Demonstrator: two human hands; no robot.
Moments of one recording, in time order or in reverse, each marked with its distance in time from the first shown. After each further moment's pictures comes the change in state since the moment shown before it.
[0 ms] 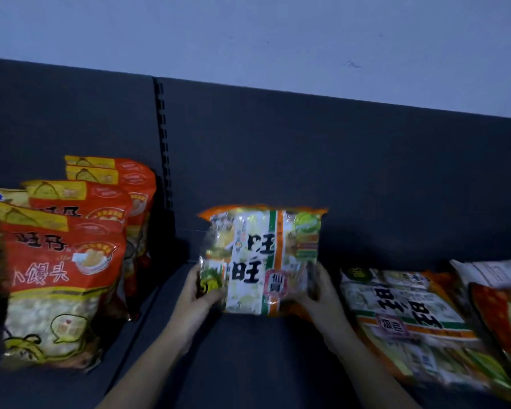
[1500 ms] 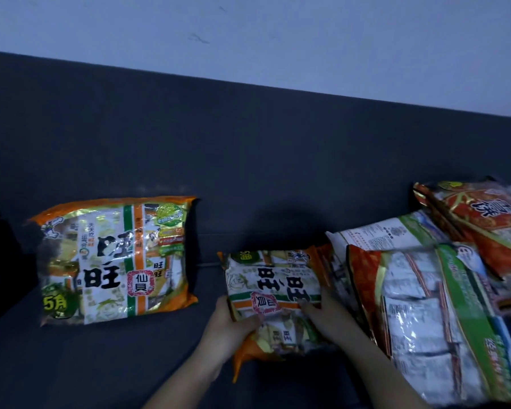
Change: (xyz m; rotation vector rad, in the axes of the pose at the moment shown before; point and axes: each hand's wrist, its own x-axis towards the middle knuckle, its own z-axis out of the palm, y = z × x) left_hand -0.045 -0.008 0.245 0.123 -0.342 -0.330; right_hand -0.048 0.027 -0.216 -0.529 0.204 0.488
